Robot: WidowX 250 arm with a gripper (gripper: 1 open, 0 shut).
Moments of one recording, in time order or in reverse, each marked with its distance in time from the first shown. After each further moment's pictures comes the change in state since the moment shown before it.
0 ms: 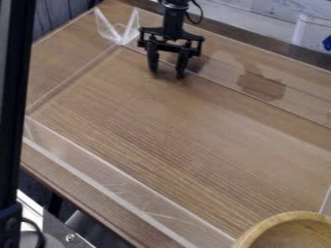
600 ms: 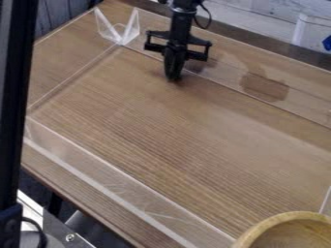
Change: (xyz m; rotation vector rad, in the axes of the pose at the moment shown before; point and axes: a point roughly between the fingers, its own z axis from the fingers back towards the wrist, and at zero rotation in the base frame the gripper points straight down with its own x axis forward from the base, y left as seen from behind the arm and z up) arm -0.010 0.002 0.004 -0.014 0.024 -0.017
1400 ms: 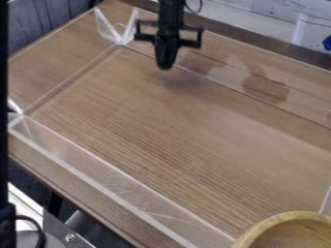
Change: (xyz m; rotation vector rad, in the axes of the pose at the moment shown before) arm -0.021 0.013 0.042 -0.069 -0.015 -0.084
